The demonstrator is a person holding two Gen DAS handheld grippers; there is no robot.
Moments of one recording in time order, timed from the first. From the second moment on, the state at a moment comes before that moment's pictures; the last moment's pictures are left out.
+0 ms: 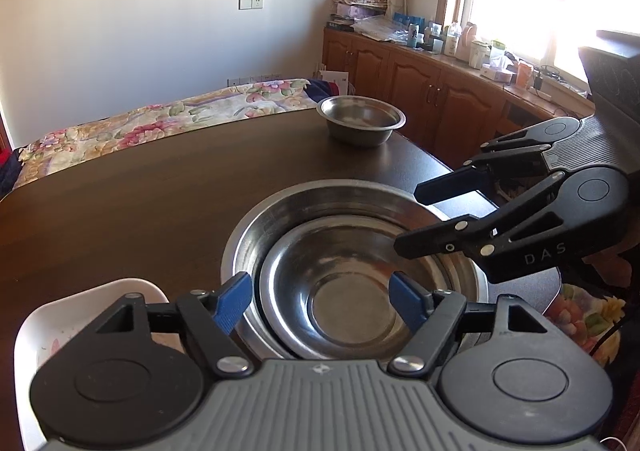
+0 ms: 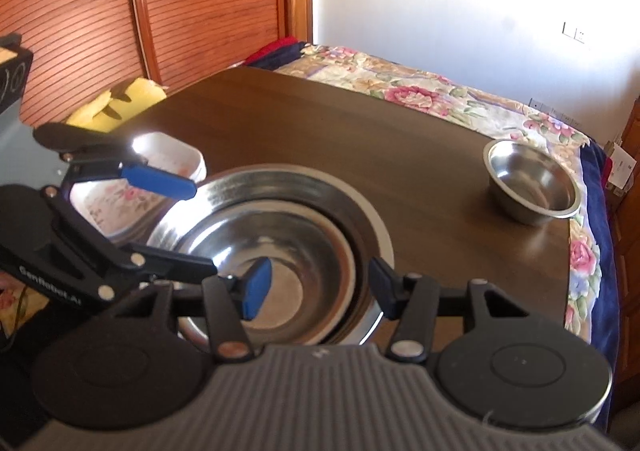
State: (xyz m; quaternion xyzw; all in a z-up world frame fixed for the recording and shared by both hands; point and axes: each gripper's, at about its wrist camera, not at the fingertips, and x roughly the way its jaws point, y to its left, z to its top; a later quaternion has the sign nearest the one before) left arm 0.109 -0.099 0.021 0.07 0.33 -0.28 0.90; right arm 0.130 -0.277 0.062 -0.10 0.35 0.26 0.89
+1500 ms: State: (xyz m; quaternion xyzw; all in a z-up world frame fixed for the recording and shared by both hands) left arm 0.262 -0.184 0.058 0.06 0.30 -0.23 0.92; right arm 0.253 -0.421 0.045 0.03 0.24 0.14 0.96
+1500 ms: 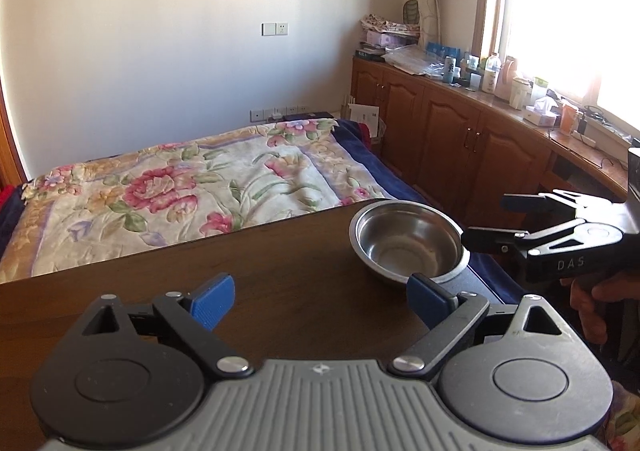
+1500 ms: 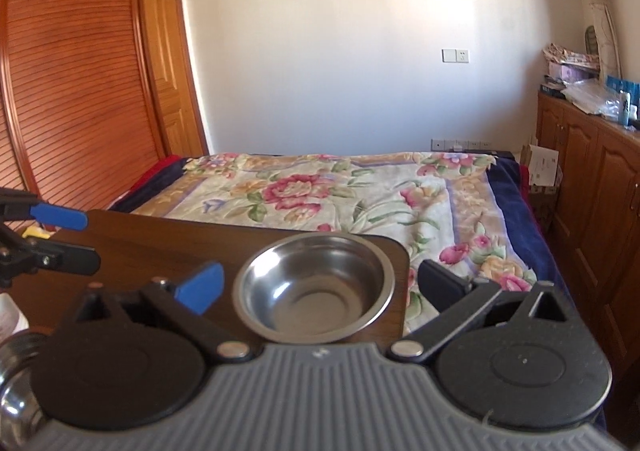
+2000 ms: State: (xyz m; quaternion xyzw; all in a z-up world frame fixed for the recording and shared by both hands) left arm 0.311 -0.213 0.038 0.02 0.36 -0.25 0.90; right arm 0.274 -0.438 0.019 0.05 0.26 0.14 0.95
